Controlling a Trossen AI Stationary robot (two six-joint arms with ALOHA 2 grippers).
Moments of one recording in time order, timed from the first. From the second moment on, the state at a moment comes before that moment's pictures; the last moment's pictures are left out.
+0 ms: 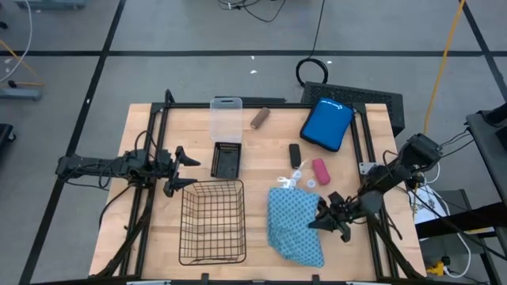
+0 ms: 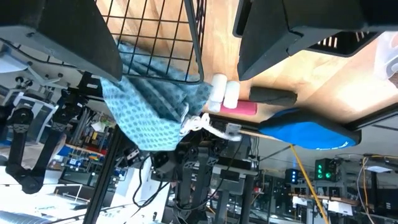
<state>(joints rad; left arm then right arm) -0.05 0.10 0.02 0.13 0.06 -0.21 0.82 1.53 0.18 1.52 0.50 0.70</state>
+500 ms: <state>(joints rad) -0.05 0.10 0.02 0.13 0.06 -0.21 0.82 1.49 0.24 1.55 0.37 0.55</state>
